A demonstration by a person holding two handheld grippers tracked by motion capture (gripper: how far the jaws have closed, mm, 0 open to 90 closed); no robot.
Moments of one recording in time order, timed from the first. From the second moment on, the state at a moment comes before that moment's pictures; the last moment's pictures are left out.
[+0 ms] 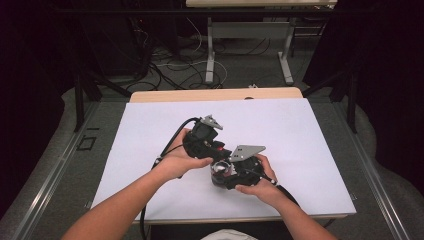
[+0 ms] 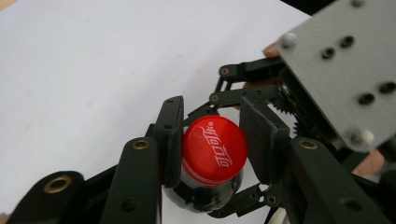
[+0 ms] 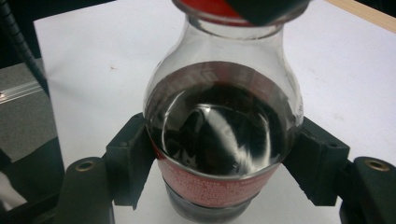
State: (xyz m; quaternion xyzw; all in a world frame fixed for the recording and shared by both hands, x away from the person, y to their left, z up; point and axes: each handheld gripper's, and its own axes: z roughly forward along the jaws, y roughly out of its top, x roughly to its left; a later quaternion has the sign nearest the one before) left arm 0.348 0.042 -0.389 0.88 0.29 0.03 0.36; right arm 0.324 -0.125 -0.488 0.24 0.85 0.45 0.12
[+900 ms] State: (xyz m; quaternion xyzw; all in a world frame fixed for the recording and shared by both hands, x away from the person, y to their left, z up) left arm 0.359 0.051 -0.376 0.91 0.21 0.00 0.36; right arm 0.325 -0.129 -0.486 0.24 0.85 0.46 0.10
